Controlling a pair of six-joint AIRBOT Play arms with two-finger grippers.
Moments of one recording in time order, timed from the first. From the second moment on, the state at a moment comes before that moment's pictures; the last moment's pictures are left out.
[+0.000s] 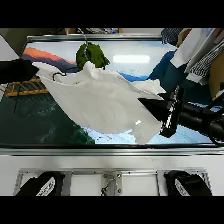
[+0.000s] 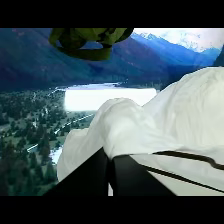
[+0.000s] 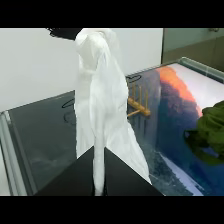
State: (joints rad) left arm 0.07 -1.00 1.52 1.20 -1.27 -1.50; right arm 0.13 -0.60 0.85 -0.19 0.99 0.39
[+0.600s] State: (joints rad) left arm -0.21 -0.95 1.52 1.19 -1.23 -1.56; right arm 0.13 -0.64 0.85 -0.18 0.90 0.39
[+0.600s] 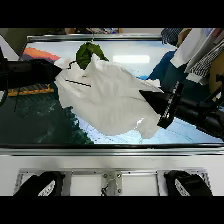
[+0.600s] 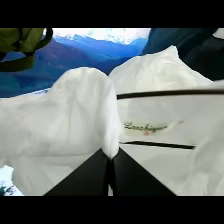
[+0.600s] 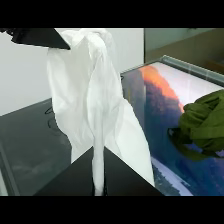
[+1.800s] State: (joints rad) left arm -0.46 -0.93 1.52 1.18 -1.01 -1.65; right arm 0.19 -0.65 0.85 -0.13 0.86 0.39
